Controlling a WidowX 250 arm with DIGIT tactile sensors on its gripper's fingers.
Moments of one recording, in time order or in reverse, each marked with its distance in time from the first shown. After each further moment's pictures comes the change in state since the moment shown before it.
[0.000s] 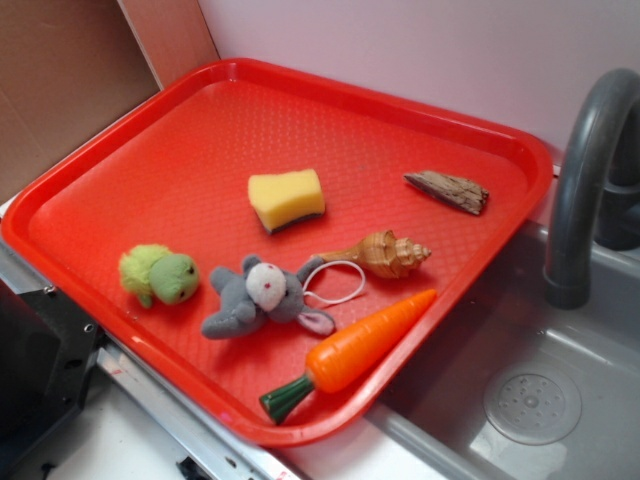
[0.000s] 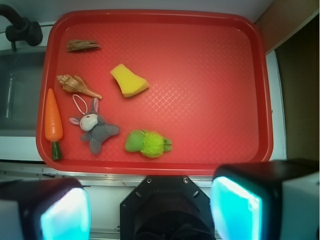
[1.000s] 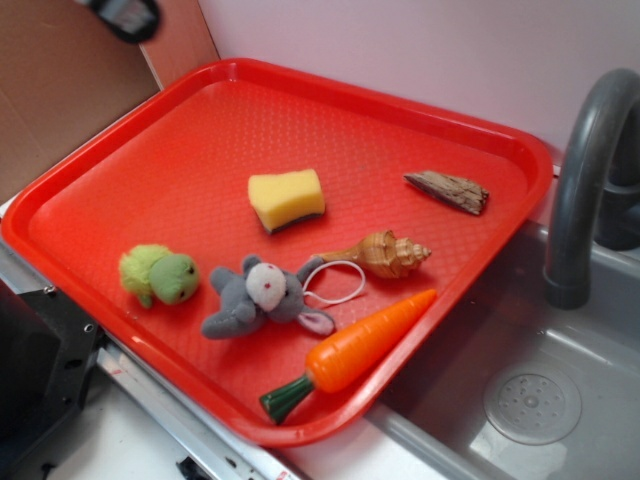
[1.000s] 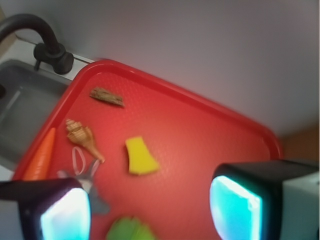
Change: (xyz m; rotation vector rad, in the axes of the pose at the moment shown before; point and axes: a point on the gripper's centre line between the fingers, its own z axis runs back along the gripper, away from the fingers) arm 0.088 -0.042 -0.044 0.103 -0.214 -0.469
